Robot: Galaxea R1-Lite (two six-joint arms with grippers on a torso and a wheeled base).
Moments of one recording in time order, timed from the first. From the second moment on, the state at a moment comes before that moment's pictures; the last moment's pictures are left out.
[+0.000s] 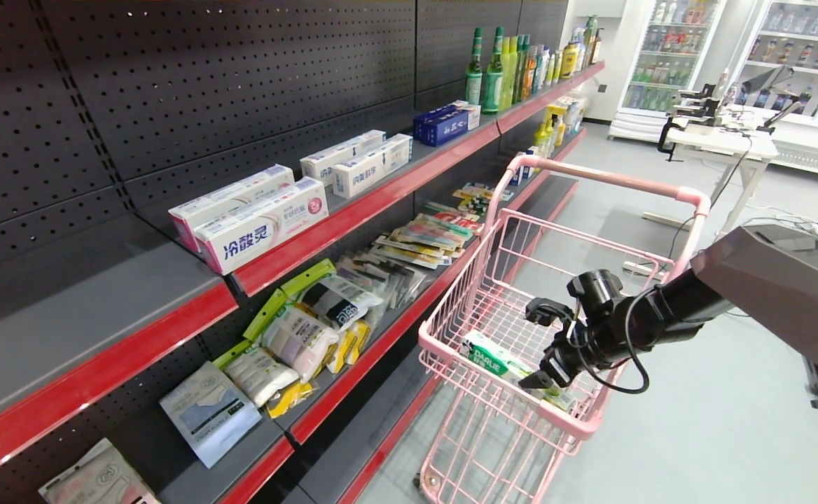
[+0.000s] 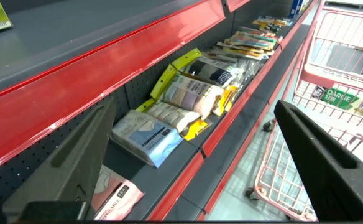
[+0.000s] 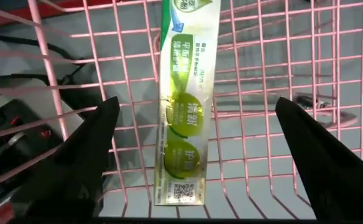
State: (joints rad) left arm 0.00 0.00 0.00 0.00 -0.03 0.01; right arm 0.15 2.39 -1.25 -0.06 0.31 -0.57
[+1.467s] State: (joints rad) left arm 0.00 0.00 0.00 0.00 -0.03 0.01; right arm 0.16 2.50 -1.31 -0.14 0.25 -0.55
